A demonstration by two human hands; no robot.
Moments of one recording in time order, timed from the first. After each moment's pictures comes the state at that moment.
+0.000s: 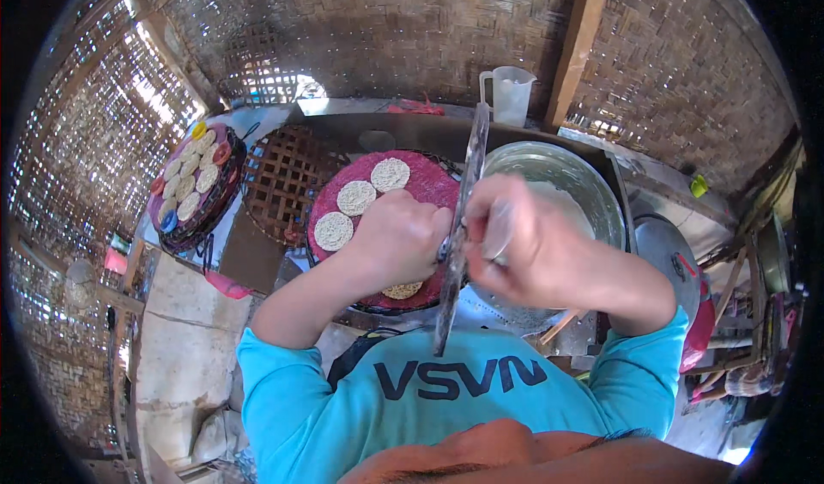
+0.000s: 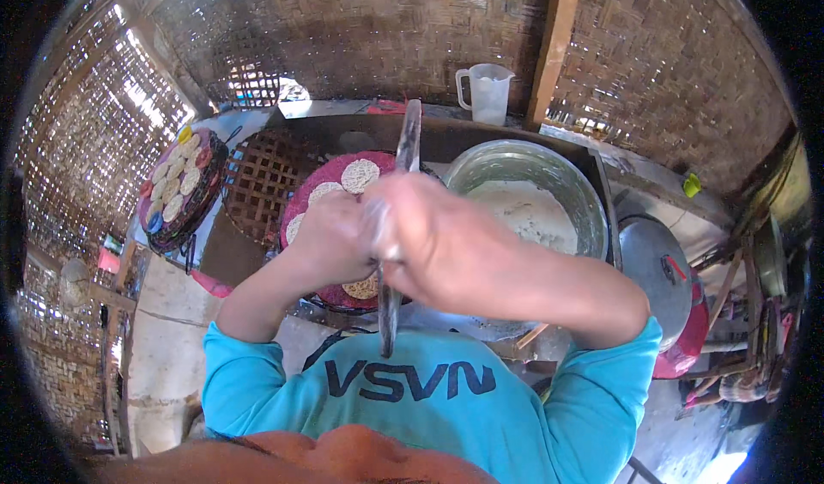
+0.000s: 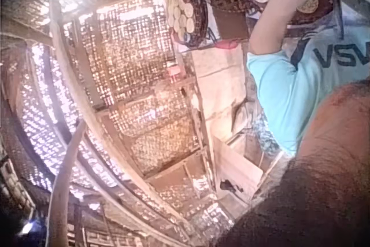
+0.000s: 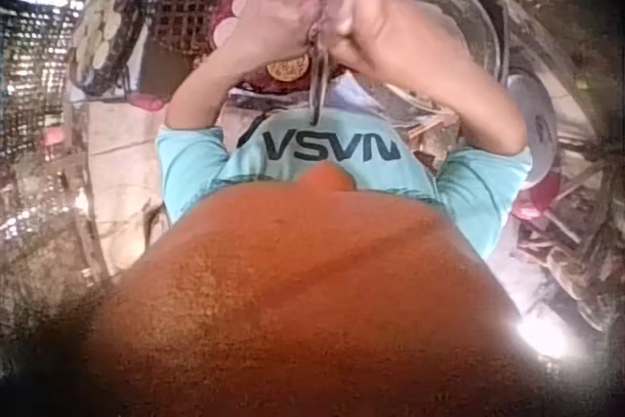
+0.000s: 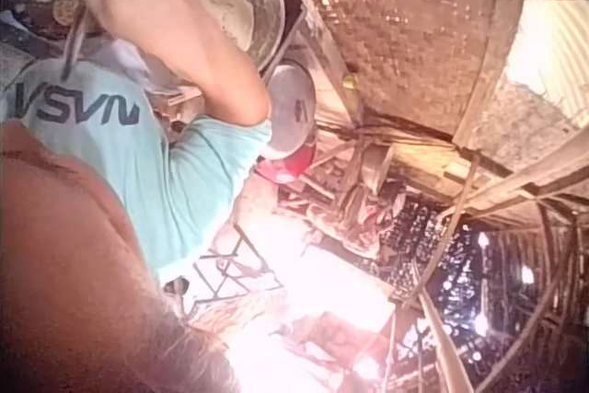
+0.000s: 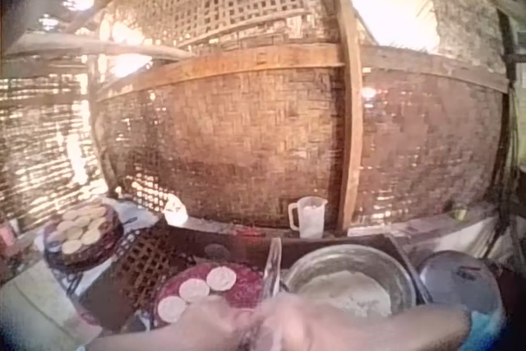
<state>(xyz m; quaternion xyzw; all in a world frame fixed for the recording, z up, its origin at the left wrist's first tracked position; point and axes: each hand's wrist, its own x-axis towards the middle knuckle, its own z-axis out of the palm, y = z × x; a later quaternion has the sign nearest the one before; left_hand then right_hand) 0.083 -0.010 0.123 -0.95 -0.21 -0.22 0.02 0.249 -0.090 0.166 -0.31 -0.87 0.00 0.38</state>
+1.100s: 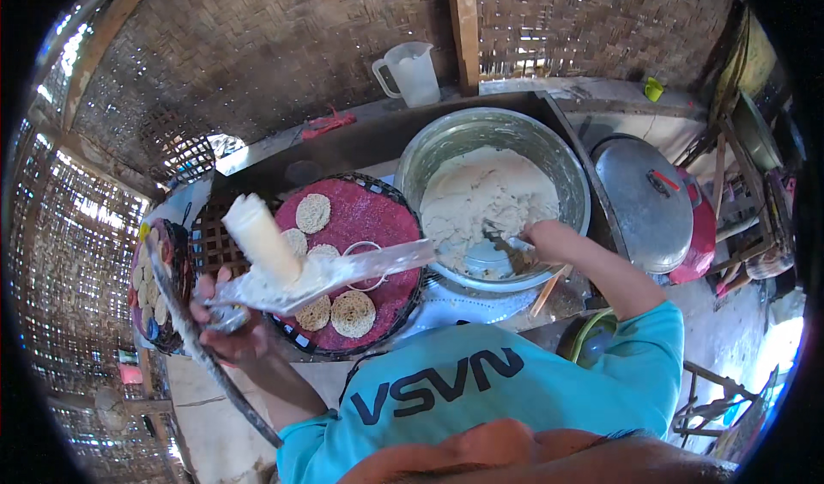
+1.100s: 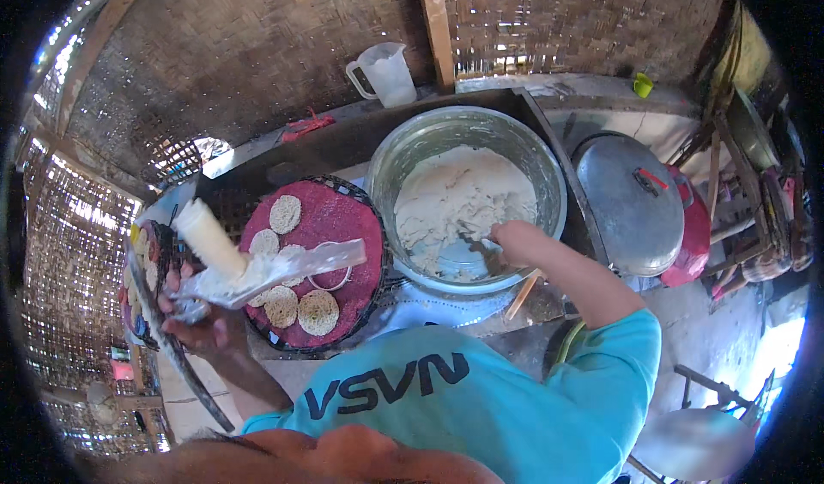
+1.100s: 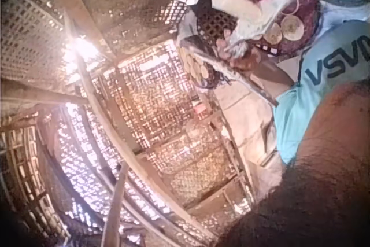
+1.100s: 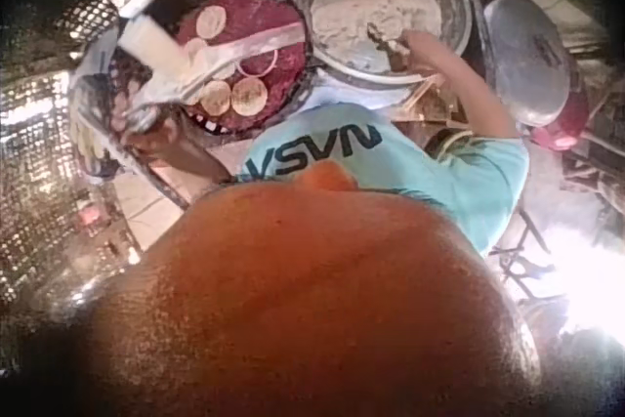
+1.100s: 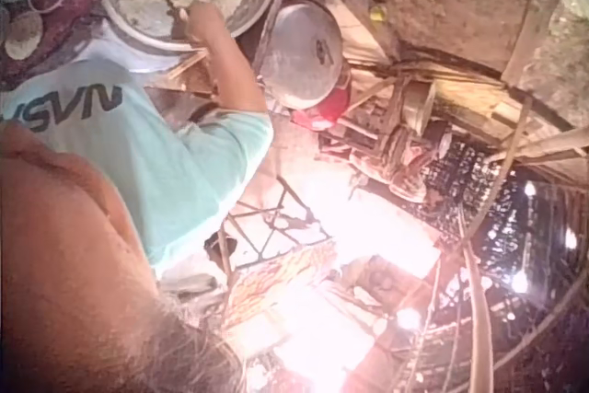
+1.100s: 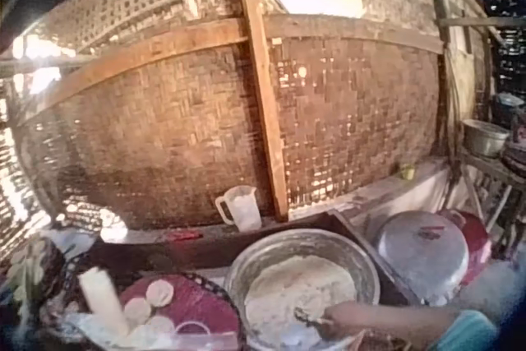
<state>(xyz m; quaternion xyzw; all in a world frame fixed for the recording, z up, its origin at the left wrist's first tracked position) 0.015 0.027 0.064 -0.49 0.02 -0.65 -0.58 0.438 -0.128 -0.060 -0.74 -0.62 0.24 -0.07</state>
